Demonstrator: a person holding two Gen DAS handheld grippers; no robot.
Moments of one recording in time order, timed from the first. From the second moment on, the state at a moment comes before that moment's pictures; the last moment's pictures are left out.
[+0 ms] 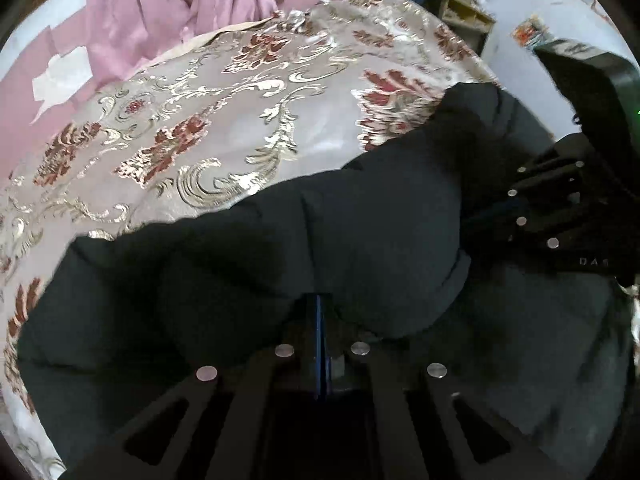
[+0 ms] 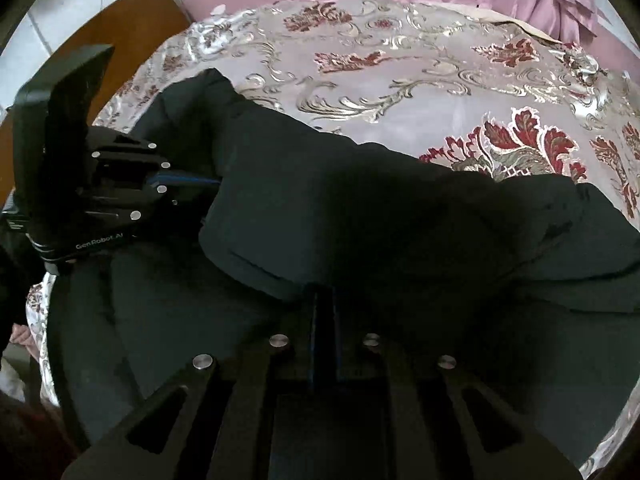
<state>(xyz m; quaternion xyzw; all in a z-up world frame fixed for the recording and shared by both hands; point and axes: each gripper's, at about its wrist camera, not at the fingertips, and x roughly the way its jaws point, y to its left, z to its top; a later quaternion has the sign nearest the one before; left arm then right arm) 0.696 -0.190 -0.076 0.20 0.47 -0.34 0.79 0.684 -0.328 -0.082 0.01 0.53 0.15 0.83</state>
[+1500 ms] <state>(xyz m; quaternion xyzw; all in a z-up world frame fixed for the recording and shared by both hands) 0.691 -0.170 -0.103 0.15 0.42 -0.30 0.84 0.685 -0.303 -0.089 0.07 0.41 0.16 0.90</state>
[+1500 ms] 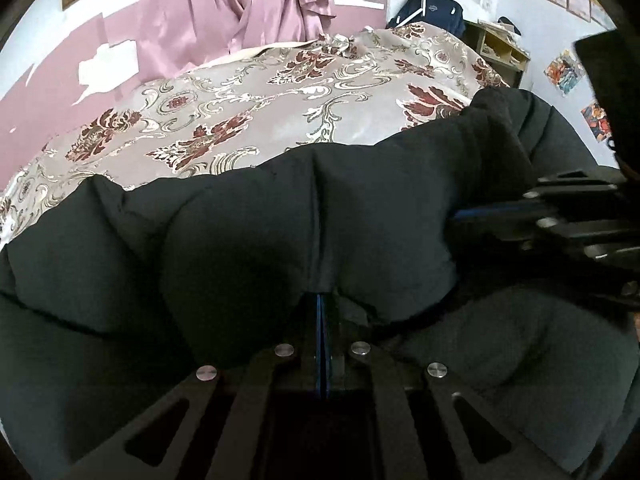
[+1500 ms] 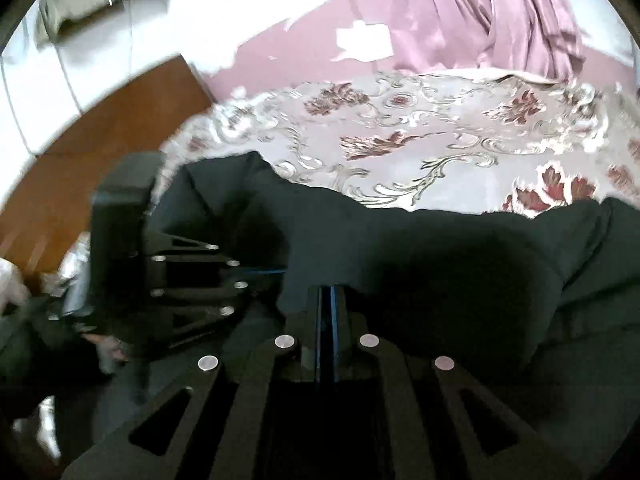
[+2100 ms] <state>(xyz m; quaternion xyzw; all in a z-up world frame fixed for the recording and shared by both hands) 0.672 -0.171 -0.079 0.16 0.40 -0.26 0.86 0.662 -0.334 -0.109 0.16 0.39 0.14 0.90</state>
